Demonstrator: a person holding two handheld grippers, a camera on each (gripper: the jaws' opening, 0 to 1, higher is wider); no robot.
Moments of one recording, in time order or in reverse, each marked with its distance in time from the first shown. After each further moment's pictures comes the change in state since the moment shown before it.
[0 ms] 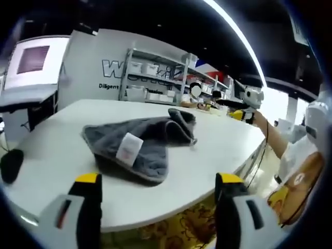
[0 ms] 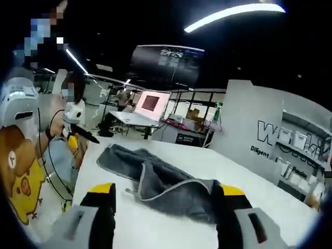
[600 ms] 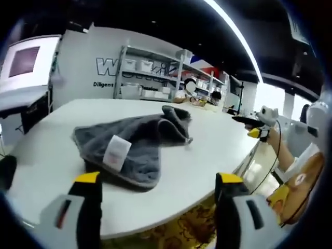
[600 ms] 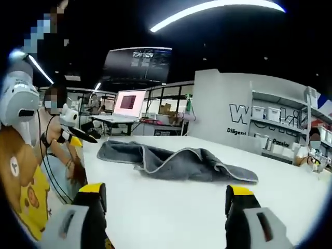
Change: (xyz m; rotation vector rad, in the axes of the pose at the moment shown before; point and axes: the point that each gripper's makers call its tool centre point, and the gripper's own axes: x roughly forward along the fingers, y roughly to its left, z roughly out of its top) left arm 0.013 -0.010 0.002 0.026 0.026 -0.018; right arm -0.063 0.030 -0.048 0.168 0.012 -0.192
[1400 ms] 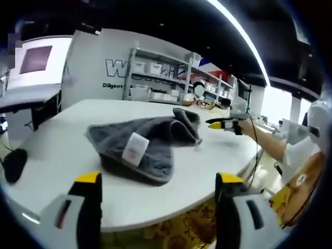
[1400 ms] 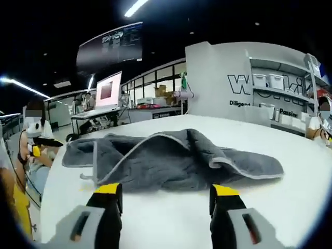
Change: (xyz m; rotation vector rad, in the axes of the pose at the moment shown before) left arm -0.020 0.022 -0.003 -0.038 -0.030 0.065; right arm 0.155 -0.093 -0.033 0.173 0.159 0.046
